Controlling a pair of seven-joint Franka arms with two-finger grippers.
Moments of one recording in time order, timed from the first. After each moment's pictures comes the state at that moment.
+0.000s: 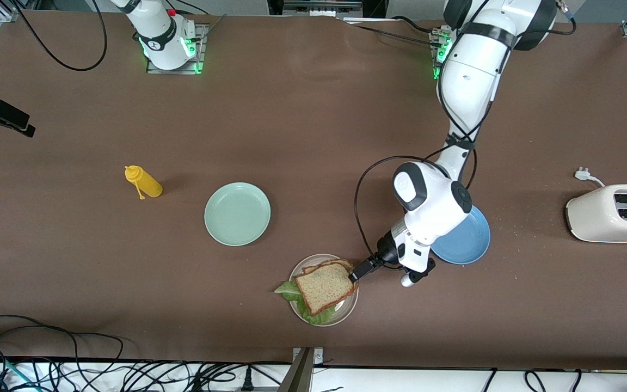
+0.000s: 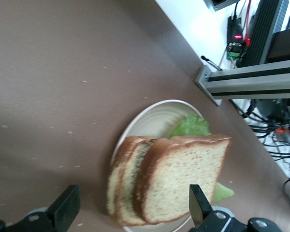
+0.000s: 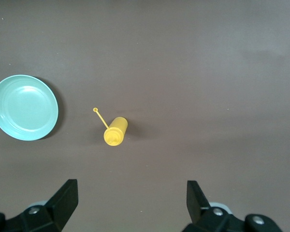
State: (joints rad) left arm -0.46 0.87 0.05 -1.39 -0.87 2.69 -0.28; right arm 0.00 0.02 -0.06 -1.57 -0.02 1.56 0.06
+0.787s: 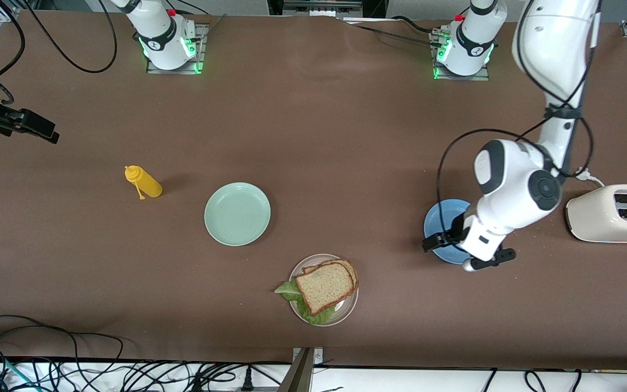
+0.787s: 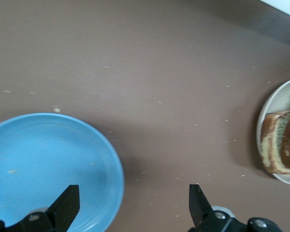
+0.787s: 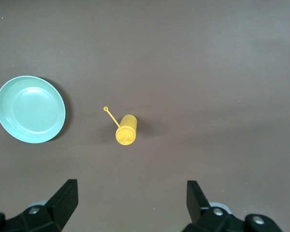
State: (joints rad) left arm -0.23 0.55 0.06 -1.63 -0.27 2.26 -0.29; right arm 0.00 0.04 -0.01 -1.58 -0.02 1.56 0.13
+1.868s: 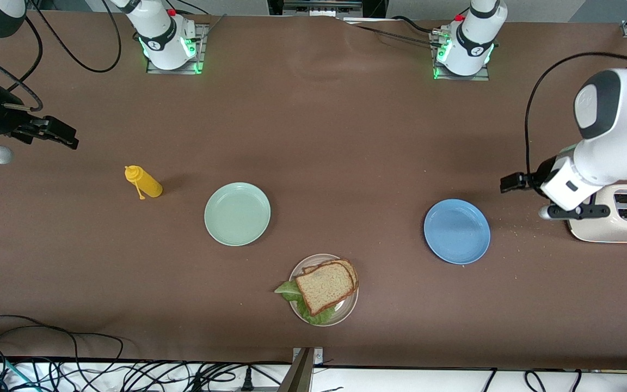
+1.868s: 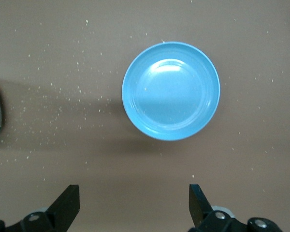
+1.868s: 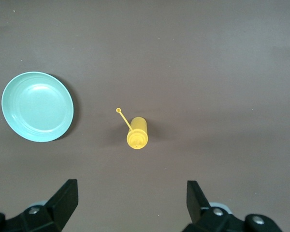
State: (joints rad) left arm -0.08 0.18 0.06 -1.78 -0.07 1.81 -0.04; right arm 0.00 0.04 0.04 -1.63 -0.02 1.62 0.14
